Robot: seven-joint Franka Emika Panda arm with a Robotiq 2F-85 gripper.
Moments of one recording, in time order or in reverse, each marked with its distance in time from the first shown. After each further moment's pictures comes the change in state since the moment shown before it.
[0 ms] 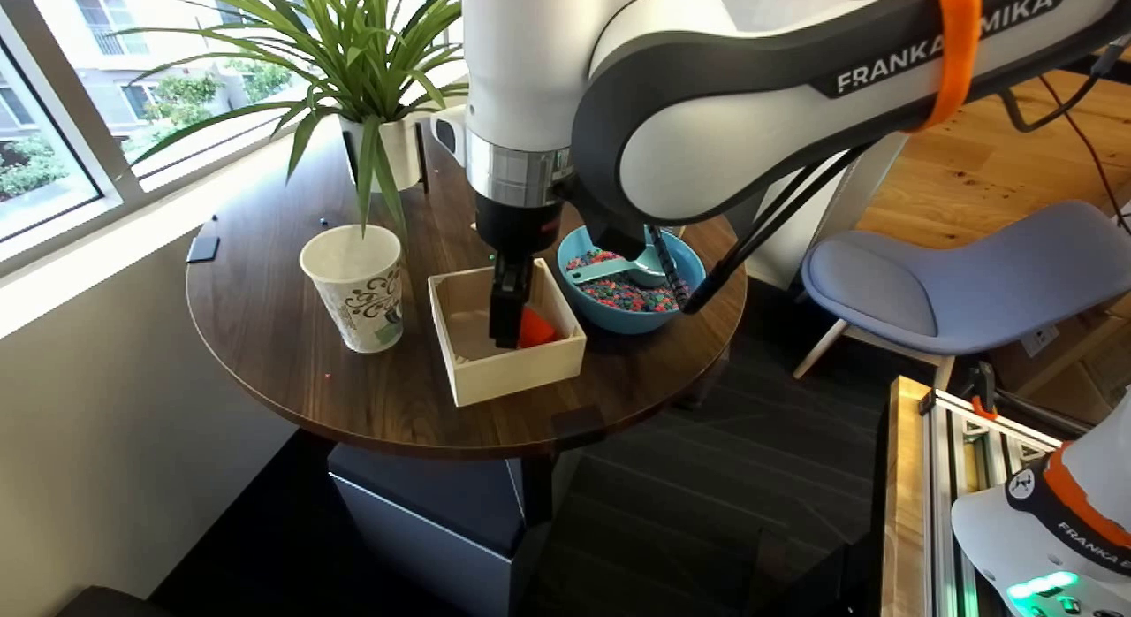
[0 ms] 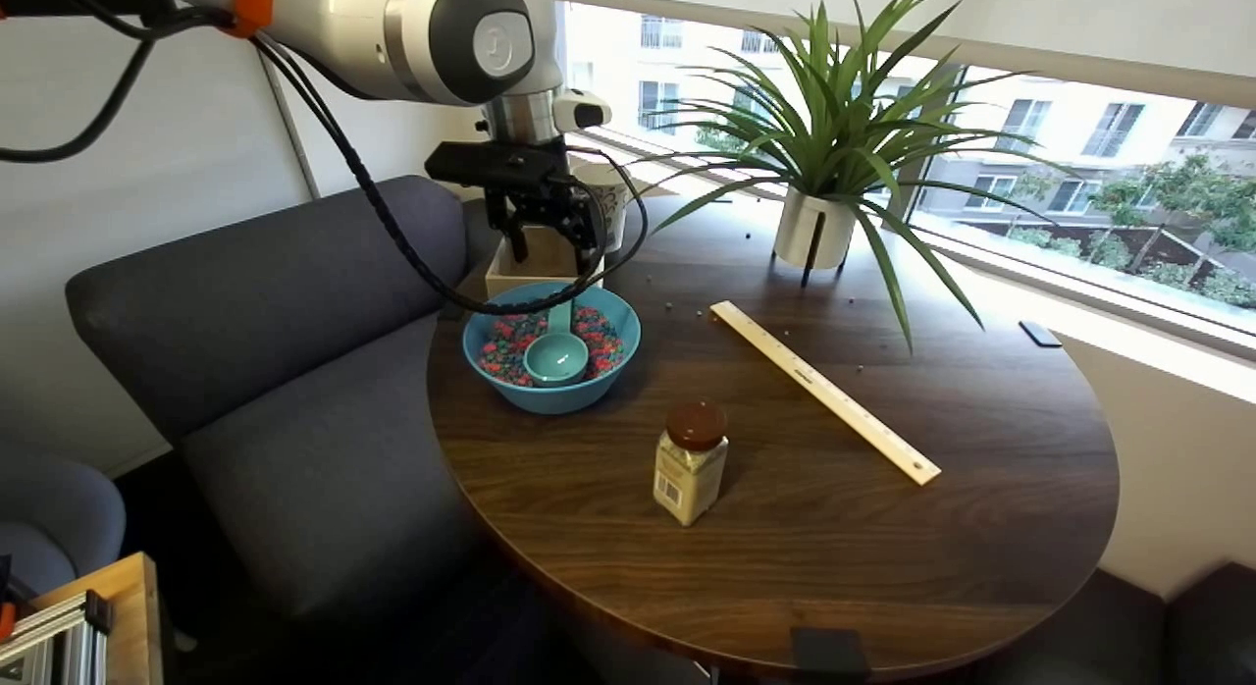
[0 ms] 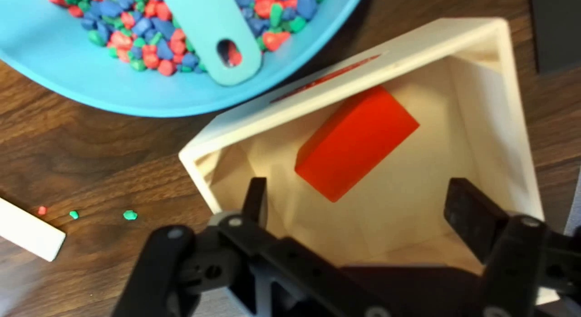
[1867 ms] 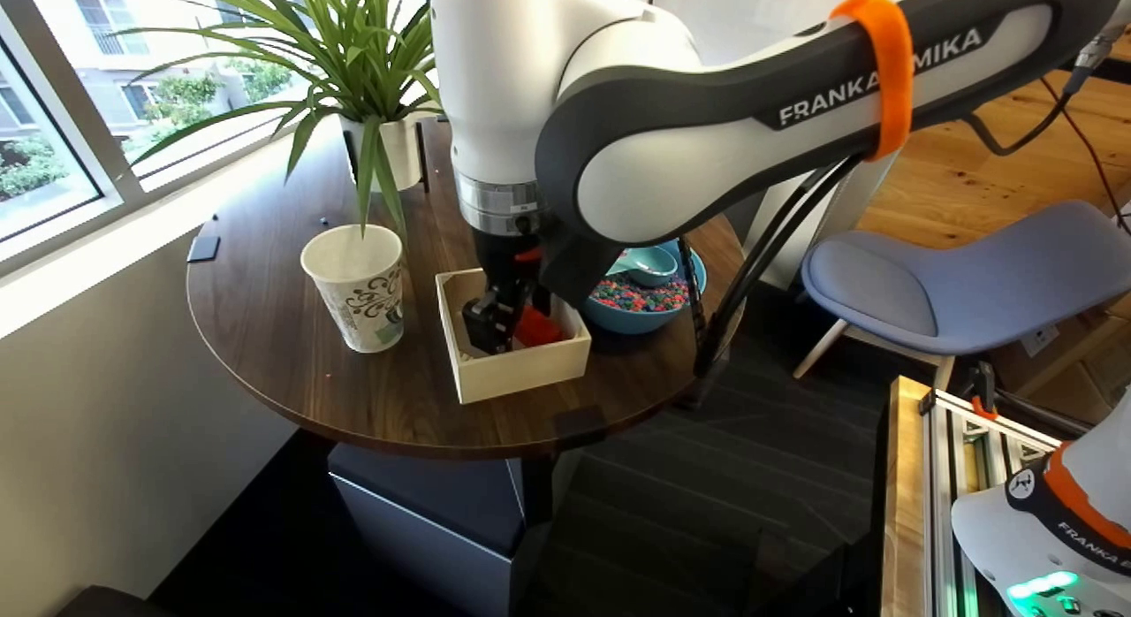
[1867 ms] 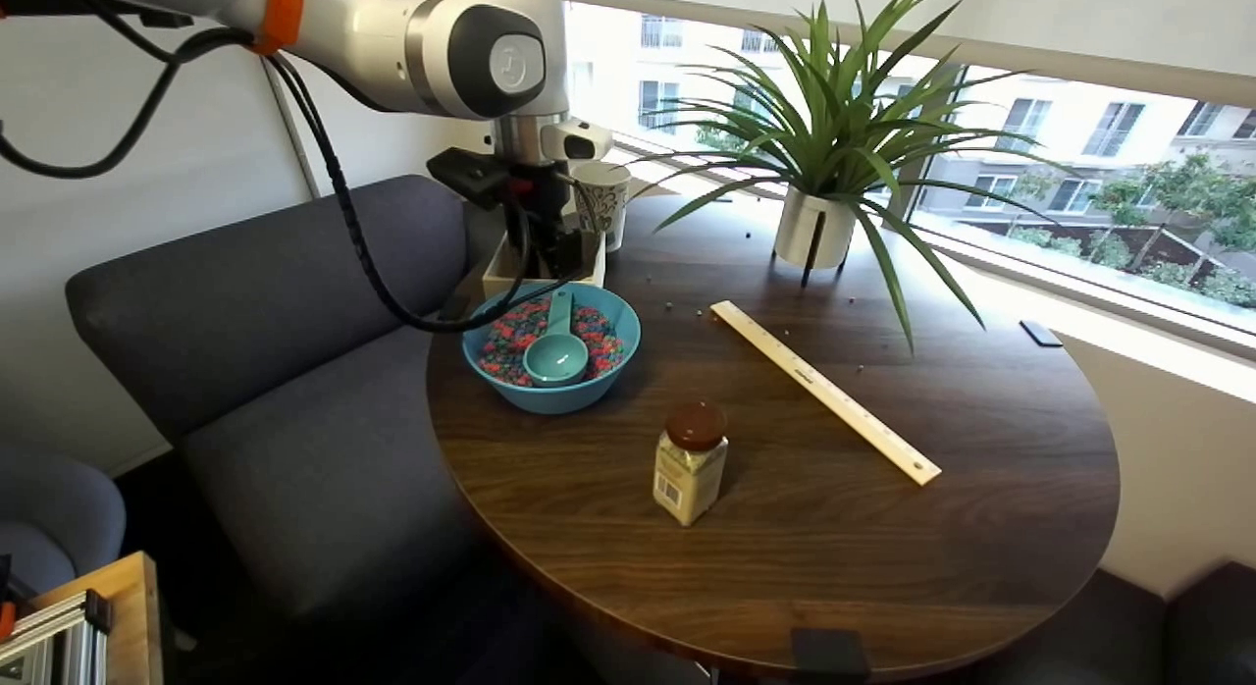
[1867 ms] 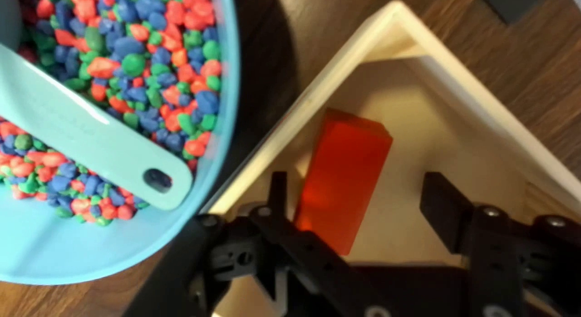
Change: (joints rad) arm 0.047 0.071 -0.045 0.065 0.013 -0.109 0.469
